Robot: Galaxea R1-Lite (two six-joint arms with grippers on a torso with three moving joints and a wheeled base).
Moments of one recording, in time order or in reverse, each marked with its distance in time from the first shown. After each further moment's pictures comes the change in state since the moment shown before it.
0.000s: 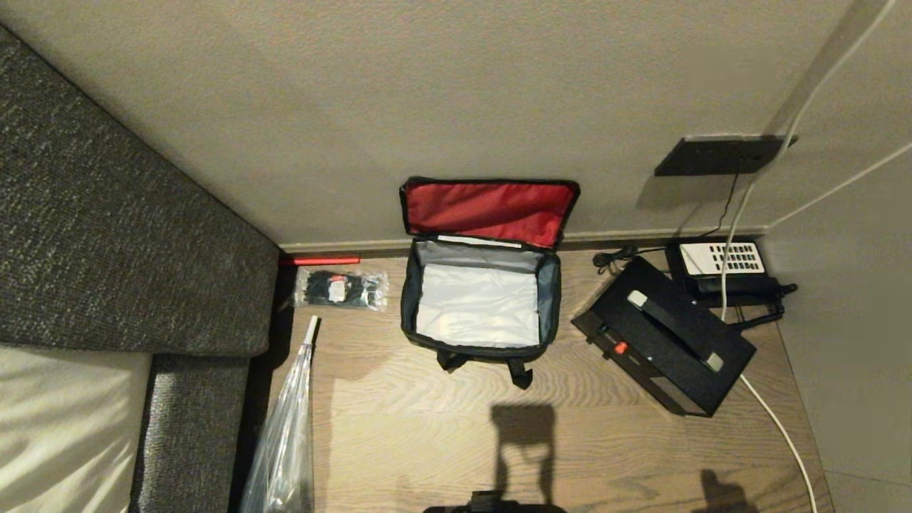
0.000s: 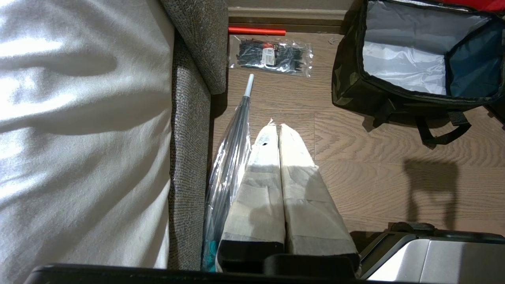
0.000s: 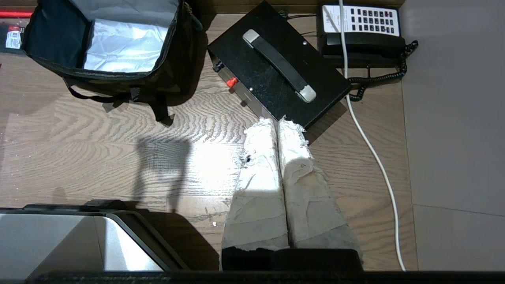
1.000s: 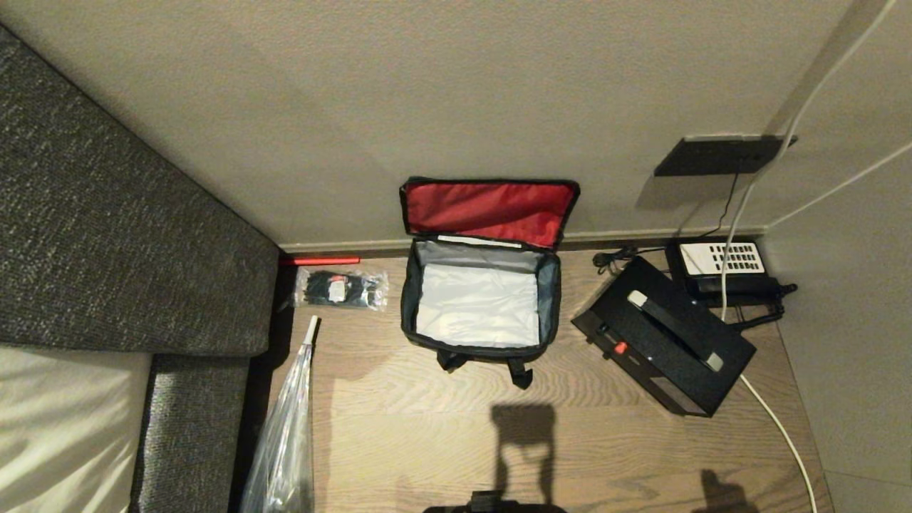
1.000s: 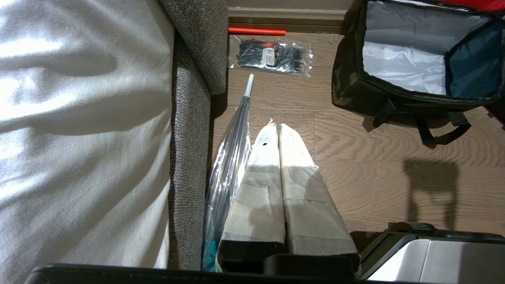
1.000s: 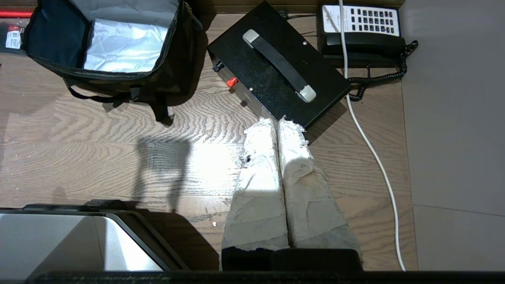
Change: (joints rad) left arm 0.000 0.000 0.000 -0.001 0.000 0.000; right arm 0.000 0.000 0.000 0.000 0.000 0.000
